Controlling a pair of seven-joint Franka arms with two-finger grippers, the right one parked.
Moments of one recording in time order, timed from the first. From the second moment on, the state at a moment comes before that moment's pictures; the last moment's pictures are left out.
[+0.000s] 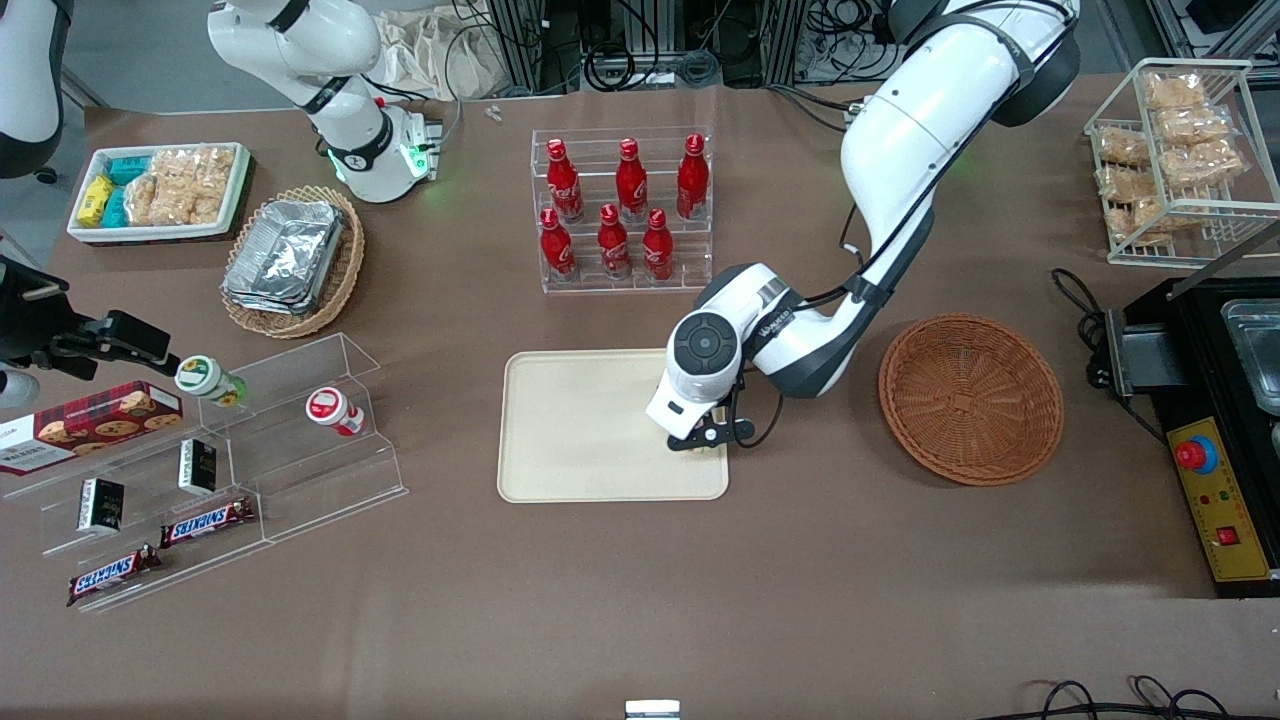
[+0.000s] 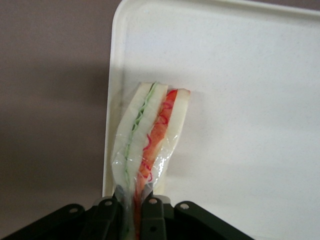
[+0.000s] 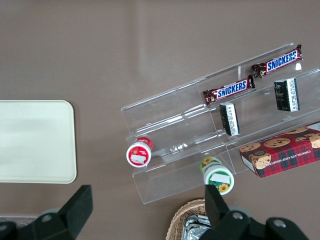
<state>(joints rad) -0.36 0.79 -0.42 -1.46 0.24 2.07 -0.96</state>
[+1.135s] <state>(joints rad) -0.30 0.63 -0.38 -1.29 0.25 1.85 -0.97</state>
